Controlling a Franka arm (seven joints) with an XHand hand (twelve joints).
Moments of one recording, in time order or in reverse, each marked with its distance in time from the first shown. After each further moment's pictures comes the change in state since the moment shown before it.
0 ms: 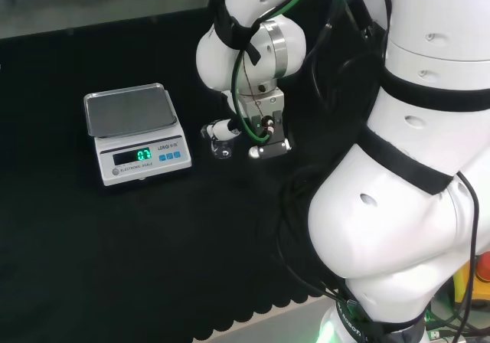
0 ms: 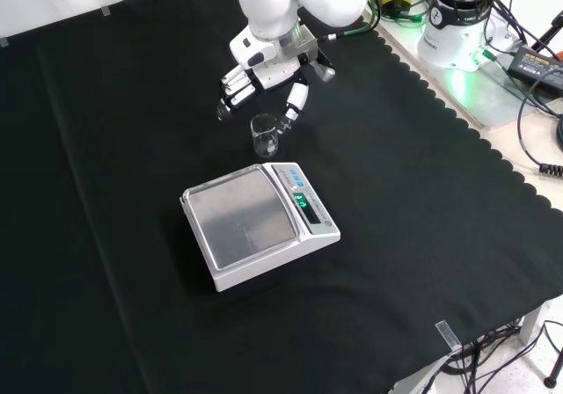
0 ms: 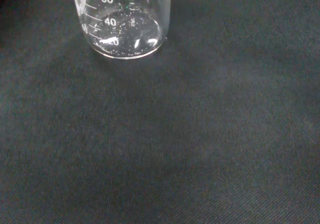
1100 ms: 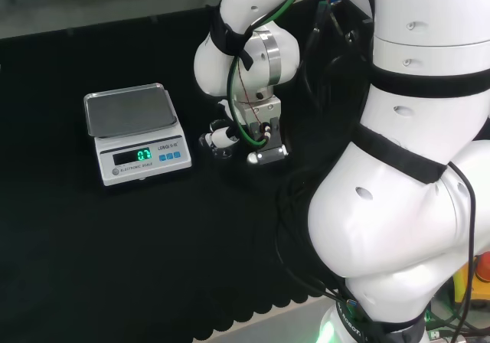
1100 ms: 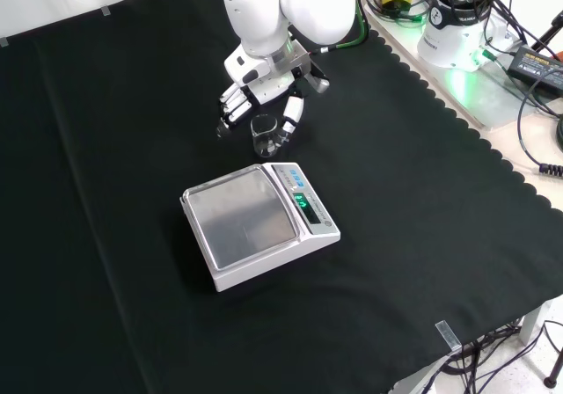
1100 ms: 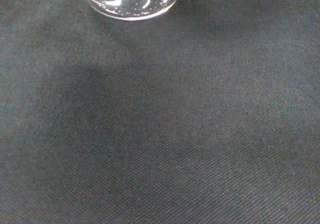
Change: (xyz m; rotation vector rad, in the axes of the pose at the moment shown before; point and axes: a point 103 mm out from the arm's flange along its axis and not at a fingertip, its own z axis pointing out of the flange) arm 0.003 0.017 0.026 0.039 0.012 -0.032
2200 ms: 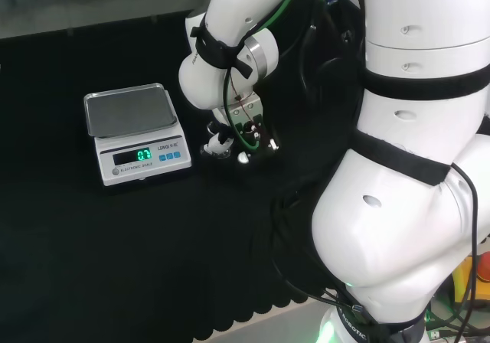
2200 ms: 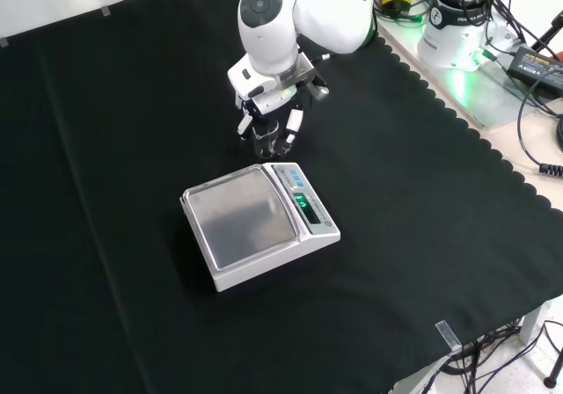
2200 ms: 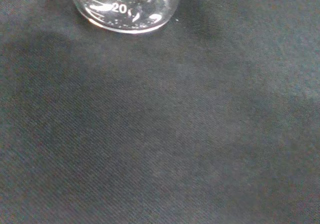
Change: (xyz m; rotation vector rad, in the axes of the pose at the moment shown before) arm 0.014 0.008 -0.009 -0.030 -0.217 0.020
